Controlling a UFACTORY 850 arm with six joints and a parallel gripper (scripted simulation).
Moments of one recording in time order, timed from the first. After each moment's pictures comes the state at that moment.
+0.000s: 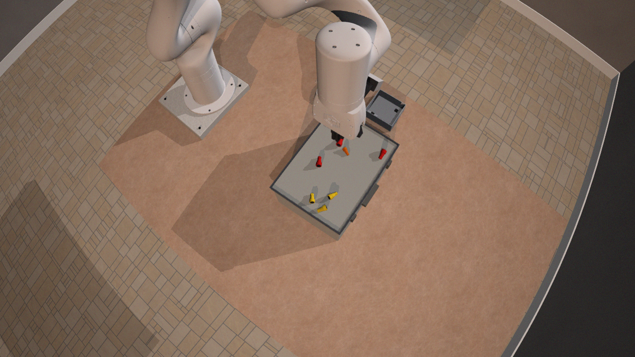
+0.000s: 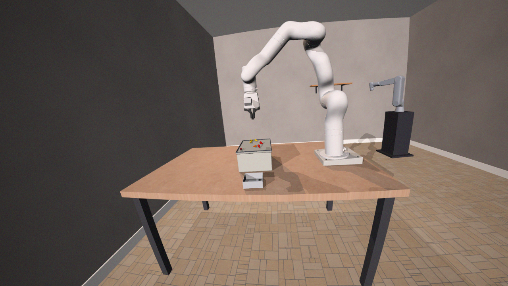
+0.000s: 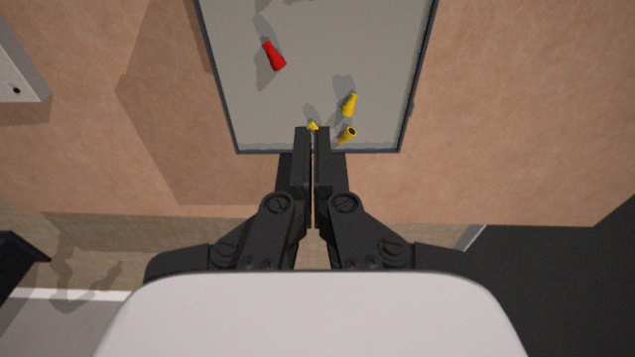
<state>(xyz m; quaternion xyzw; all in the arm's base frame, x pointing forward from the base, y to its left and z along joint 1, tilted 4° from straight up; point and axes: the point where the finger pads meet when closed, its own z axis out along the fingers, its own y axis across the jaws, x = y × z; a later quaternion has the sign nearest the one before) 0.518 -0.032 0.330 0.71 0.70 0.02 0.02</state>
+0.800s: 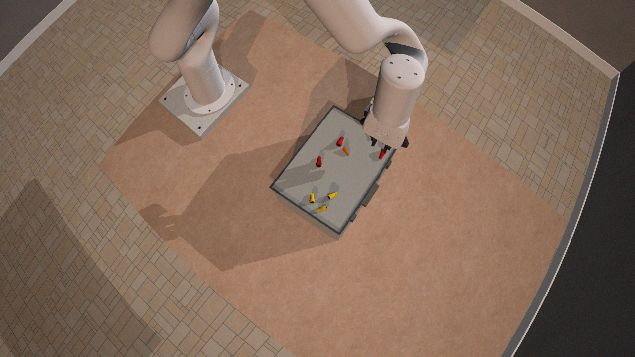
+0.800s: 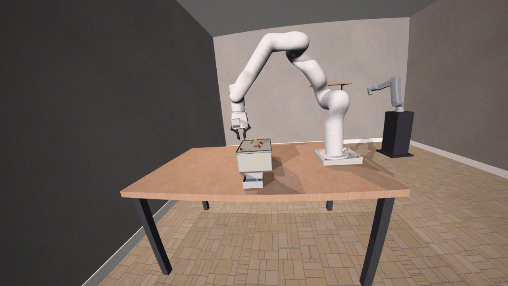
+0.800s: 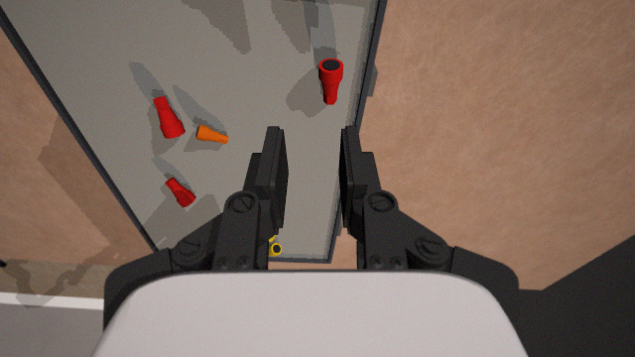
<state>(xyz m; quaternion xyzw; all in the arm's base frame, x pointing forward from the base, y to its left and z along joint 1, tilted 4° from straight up) 0.602 0.053 0.222 0.69 0.73 0.02 0.02</state>
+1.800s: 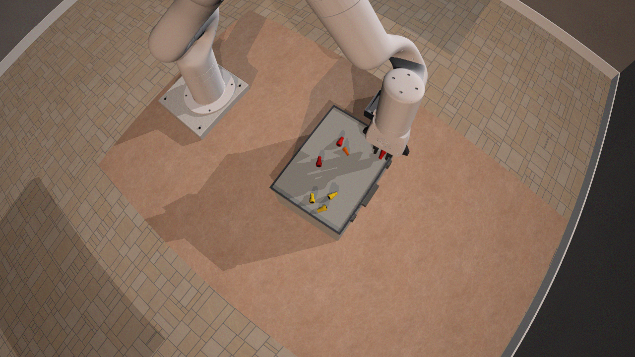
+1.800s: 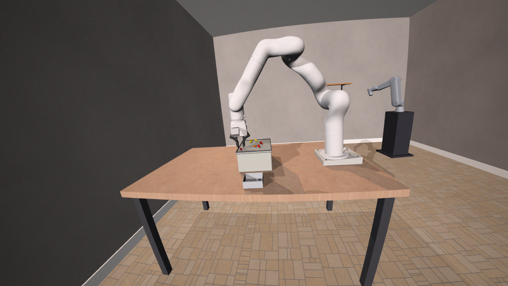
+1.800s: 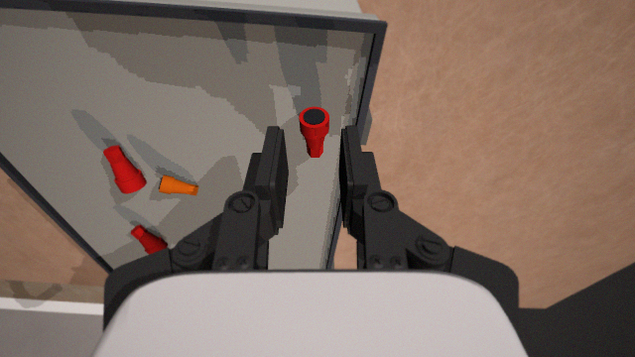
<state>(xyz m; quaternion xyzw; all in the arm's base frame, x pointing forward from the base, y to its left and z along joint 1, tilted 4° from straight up) 0.615 0.059 0.175 0.69 0.73 0.02 0.02</state>
